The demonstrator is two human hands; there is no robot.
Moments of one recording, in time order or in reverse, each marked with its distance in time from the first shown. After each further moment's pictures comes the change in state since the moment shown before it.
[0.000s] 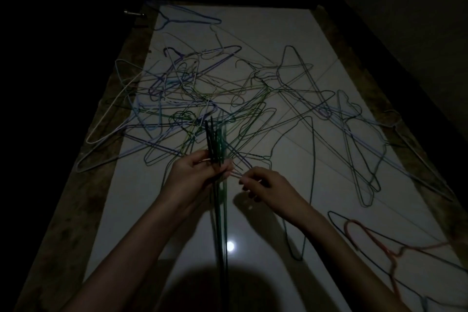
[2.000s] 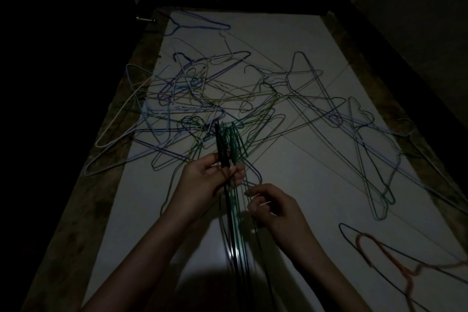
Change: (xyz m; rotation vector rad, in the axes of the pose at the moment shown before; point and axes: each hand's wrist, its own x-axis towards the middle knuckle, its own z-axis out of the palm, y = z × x) left_hand -0.007 0.006 0.005 0.064 -0.050 0.090; right_hand -0.031 -0.016 0.024 0.257 0.198 0.038
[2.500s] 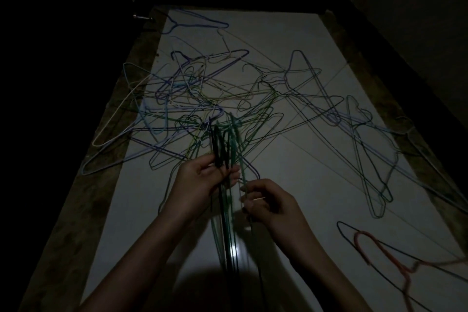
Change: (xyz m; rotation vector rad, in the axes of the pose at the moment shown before) left_hand -0.001 0.000 -0.002 0.078 0.017 0.014; right_hand -0.005 -0.013 0.000 0.134 -0.028 -0.031
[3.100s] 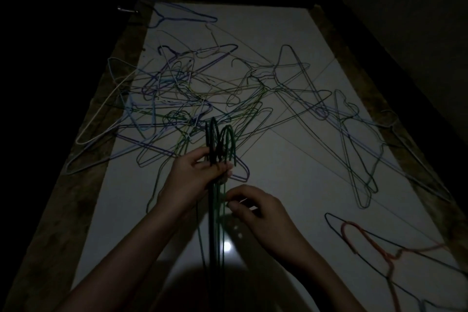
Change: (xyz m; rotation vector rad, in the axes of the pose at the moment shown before) left_hand 0.005 -0.004 0.008 0.074 0.017 -0.016; right_hand -0.005 0.006 -0.004 -0.295 -0.119 -0.088
